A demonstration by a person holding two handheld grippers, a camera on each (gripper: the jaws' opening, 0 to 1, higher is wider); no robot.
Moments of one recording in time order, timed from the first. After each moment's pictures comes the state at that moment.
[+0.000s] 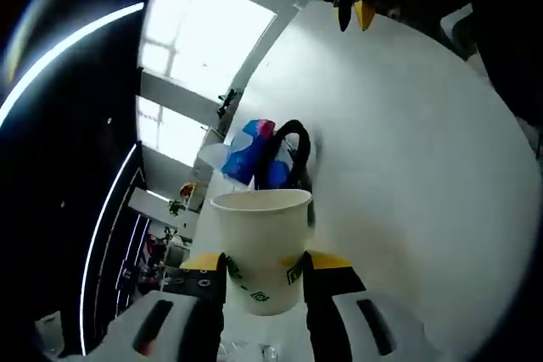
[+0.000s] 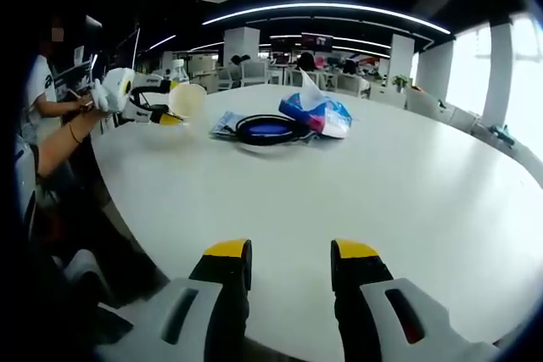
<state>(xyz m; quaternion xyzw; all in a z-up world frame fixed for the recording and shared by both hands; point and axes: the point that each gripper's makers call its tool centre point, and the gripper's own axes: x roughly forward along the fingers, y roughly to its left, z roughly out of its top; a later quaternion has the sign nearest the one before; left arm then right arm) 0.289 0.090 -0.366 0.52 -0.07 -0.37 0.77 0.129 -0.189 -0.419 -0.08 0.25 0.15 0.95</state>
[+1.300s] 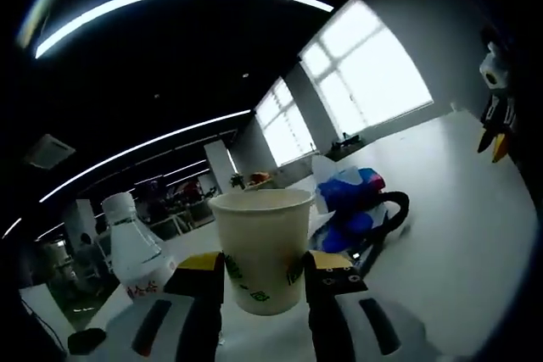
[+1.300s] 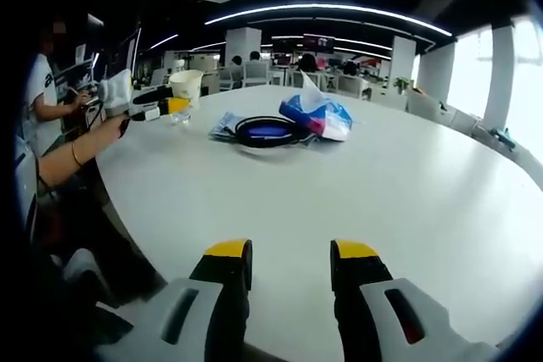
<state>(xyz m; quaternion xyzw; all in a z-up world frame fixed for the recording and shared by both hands) 0.327 0.131 -0.351 0.19 -0.06 -0.23 0.95 0.134 -0.190 -0.418 -0.09 0.25 0.15 0.95</state>
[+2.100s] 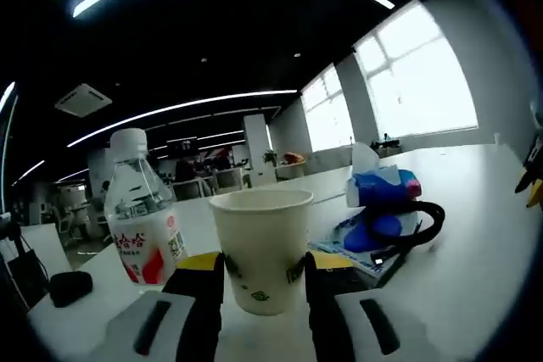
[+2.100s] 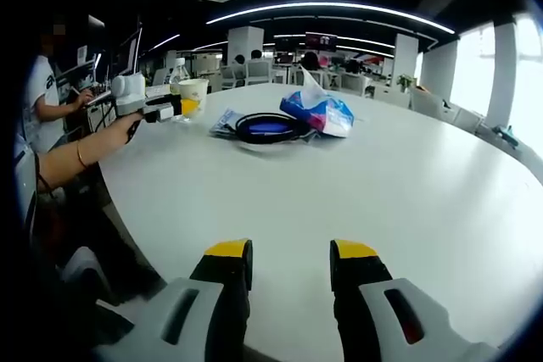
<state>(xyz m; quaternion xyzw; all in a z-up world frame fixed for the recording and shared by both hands) 0.348 0.142 -0.376 0.09 0.00 -0.14 0.99 0.135 -0.193 -0.423 -0.08 0.25 0.16 0.95</state>
